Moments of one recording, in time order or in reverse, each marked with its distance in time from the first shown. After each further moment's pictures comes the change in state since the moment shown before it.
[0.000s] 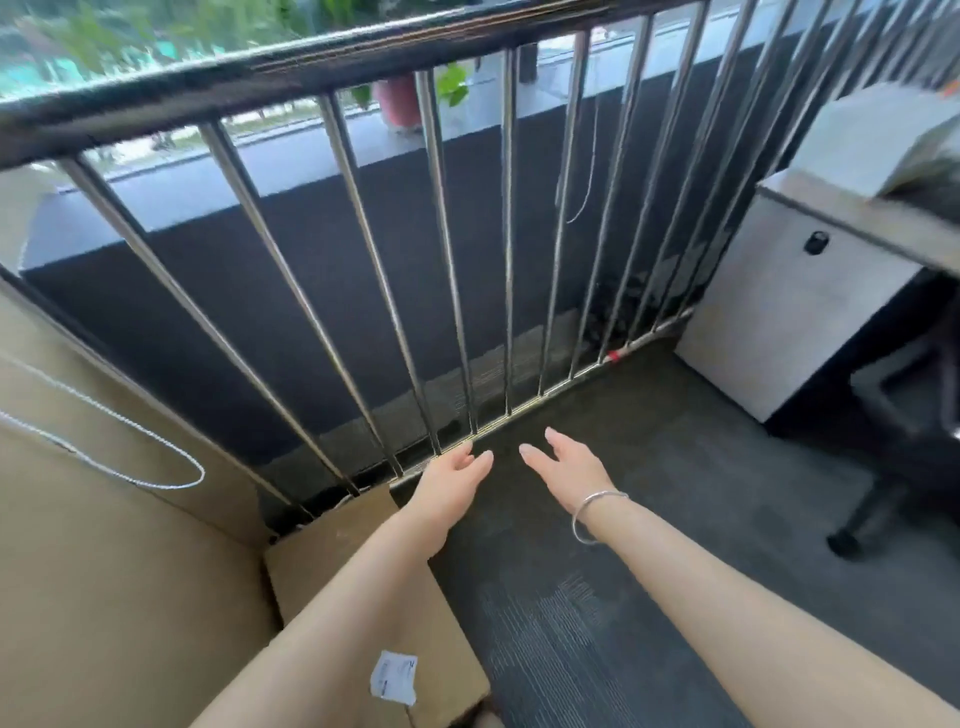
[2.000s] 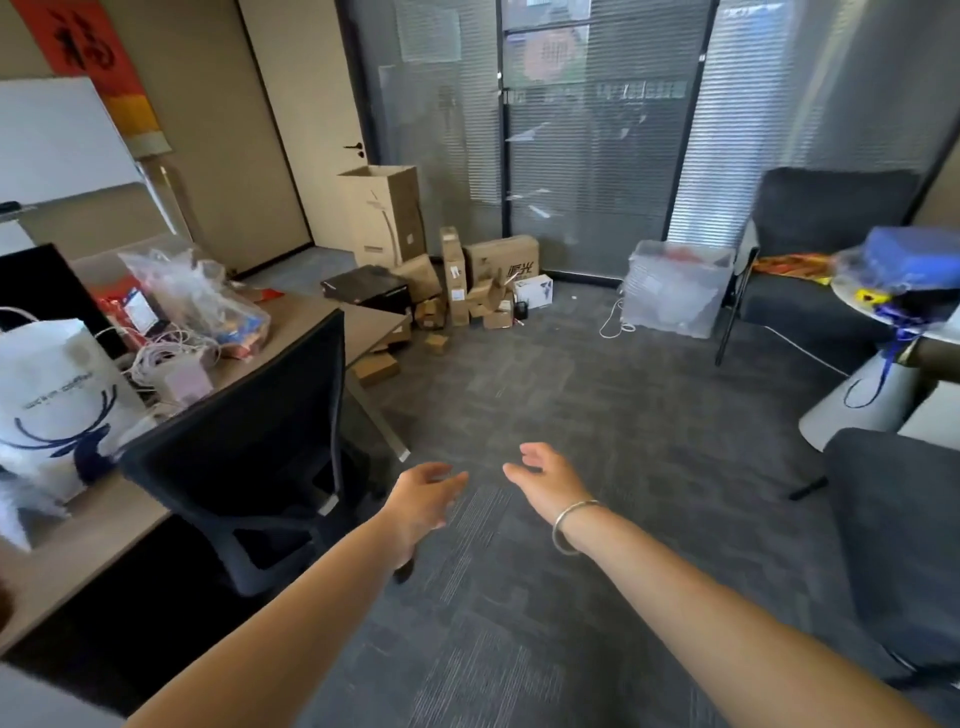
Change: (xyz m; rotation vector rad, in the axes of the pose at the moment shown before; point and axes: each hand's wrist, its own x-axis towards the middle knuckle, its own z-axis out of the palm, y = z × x) left_hand -1.052 -0.113 1.327 0.899 -1.696 0.691; right_hand -1.138 0.938 -0.717 0.795 1.841 0.799
